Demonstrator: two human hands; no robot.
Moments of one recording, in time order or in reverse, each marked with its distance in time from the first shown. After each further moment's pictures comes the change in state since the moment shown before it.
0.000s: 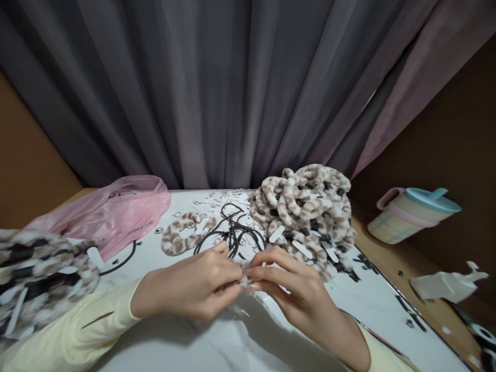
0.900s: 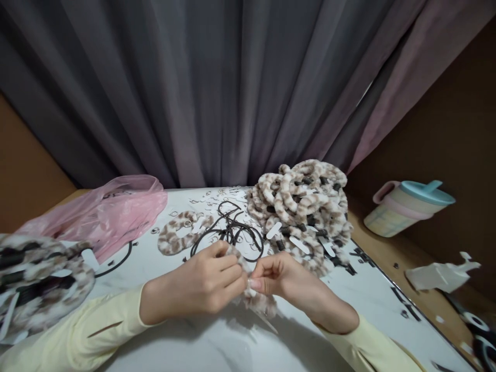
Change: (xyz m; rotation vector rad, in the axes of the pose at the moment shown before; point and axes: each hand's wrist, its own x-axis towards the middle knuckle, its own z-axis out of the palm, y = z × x) left_hand 0.005 -0.004 0.014 0.644 0.232 0.386; right_hand 0.004 0.014 0.008 0.746 -0.225 1.040
